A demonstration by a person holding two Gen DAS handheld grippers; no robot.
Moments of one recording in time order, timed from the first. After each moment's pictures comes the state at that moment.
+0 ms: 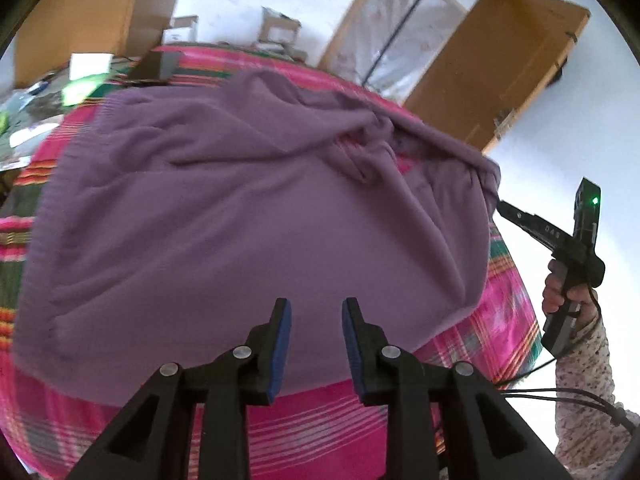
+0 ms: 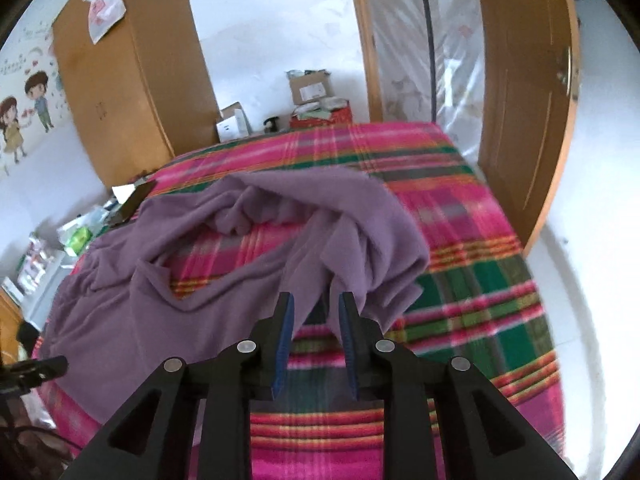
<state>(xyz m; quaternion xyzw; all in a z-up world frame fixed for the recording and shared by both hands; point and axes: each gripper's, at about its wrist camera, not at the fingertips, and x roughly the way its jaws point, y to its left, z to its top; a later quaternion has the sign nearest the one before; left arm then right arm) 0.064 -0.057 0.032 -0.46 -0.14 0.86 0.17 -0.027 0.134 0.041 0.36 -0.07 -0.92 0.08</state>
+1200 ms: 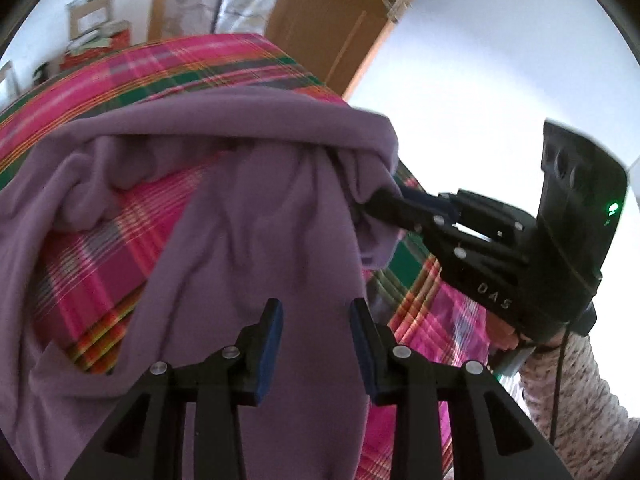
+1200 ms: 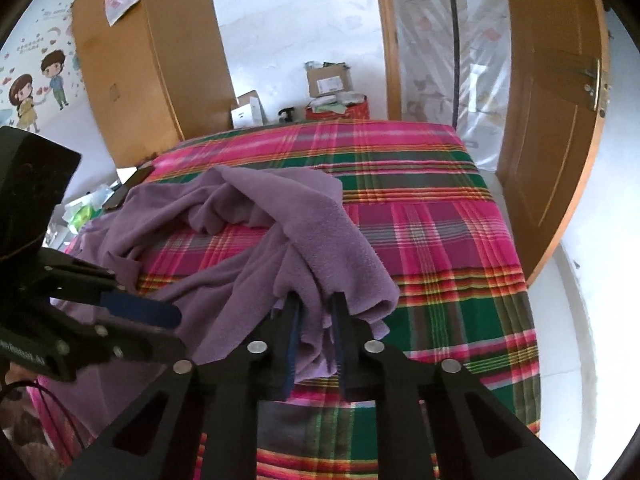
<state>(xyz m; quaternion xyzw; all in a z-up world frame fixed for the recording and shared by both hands) -0.083 0.178 0.056 -0.54 0.02 0.76 0.36 -0.068 0.168 0.030 0.37 -0.02 -0.92 0.11</state>
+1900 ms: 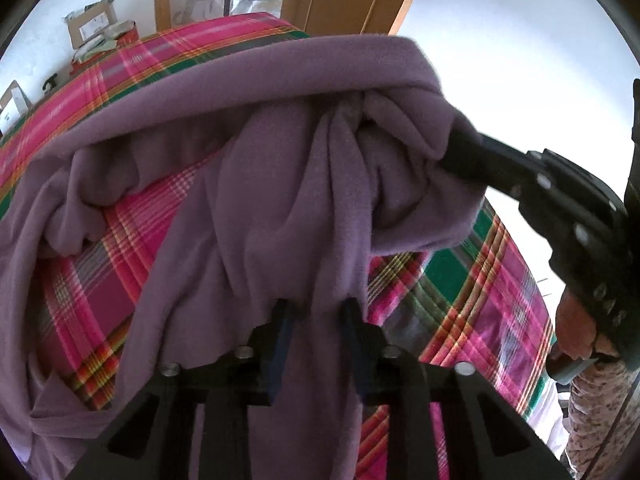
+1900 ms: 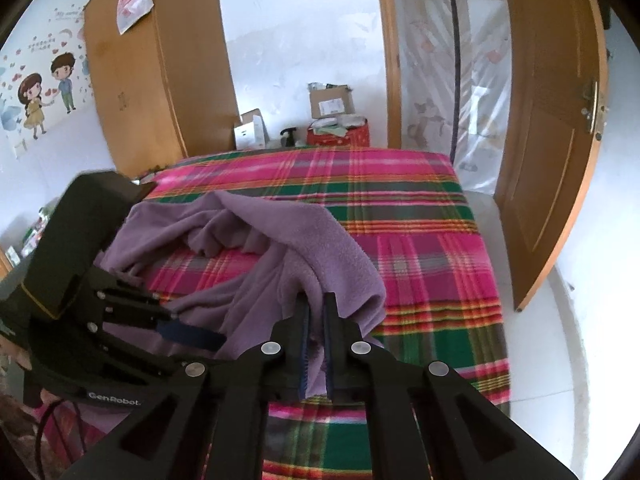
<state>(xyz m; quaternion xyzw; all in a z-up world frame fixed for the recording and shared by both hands) -0.085 0.211 0.035 -0.56 0.08 0.76 0.31 -0.064 0.183 0.052 0.33 -0.01 -0.94 0.11</state>
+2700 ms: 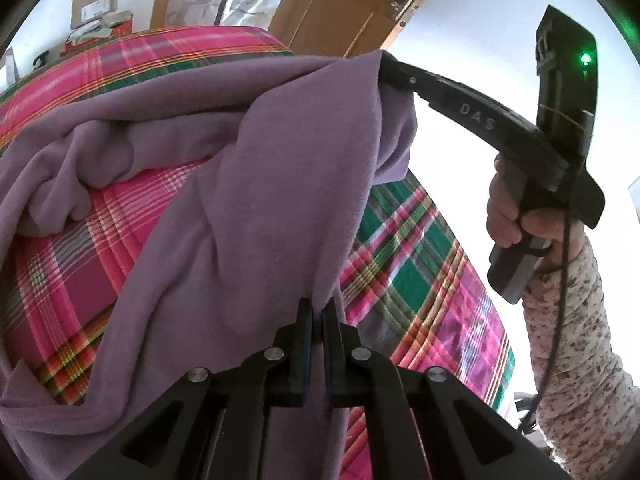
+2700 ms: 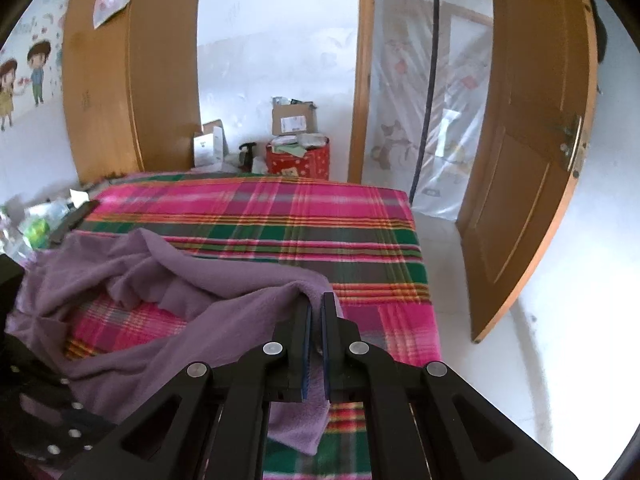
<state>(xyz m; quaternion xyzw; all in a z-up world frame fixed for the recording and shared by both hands) -0.101 0.184 0.043 -0.54 -0.02 0.76 0.36 -0.140 0.207 0.067 0.31 0.04 -0.95 0.04</state>
